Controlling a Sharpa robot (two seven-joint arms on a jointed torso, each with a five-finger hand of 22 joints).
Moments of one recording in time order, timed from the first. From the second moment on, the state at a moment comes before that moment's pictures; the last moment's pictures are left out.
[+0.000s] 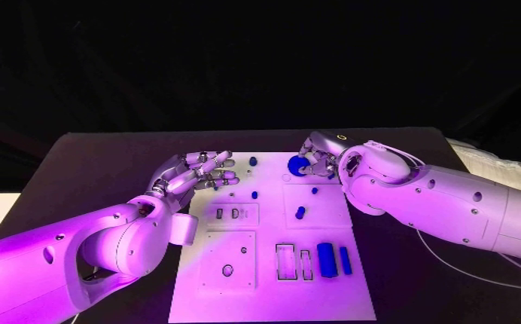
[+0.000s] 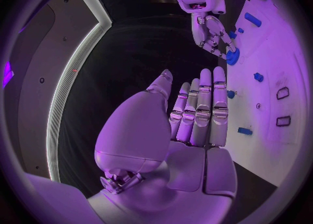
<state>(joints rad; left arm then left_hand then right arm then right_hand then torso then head) 1.15 -0.92 -0.01 1.76 0.06 -0.41 0.44 1.41 -0.02 0.08 0.12 0.10 0.97 0.22 0.12 0.07 1.08 0.15 0.08 0.07 1.19 0.10 0.17 0.21 0.17 1.12 0.20 0.18 0.07 1.21 -0.79 0.04 1.49 -1.60 -0.30 -0.41 1.42 -0.08 0.21 0.14 0.21 1.07 0.13 0.11 0.08 1.47 0.03 1.46 1.31 1.47 -0.04 1.54 1.31 0.07 1.45 0.06 1.46 1.31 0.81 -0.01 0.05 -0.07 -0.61</state>
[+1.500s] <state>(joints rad) 1.15 -0.92 -0.01 1.74 0.06 -0.41 0.44 1.41 -0.02 0.08 0.12 0.10 0.97 0.22 0.12 0.07 1.08 0.15 0.08 0.07 1.19 0.10 0.17 0.21 0.17 1.12 0.20 0.18 0.07 1.19 -0.57 0.03 1.45 -1.63 -0.36 -0.41 1.34 -0.09 0.24 0.15 0.17 1.08 0.13 0.07 0.08 1.47 0.03 1.44 1.31 1.47 -0.04 1.55 1.31 0.05 1.46 0.06 1.46 1.31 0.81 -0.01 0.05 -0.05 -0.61</state>
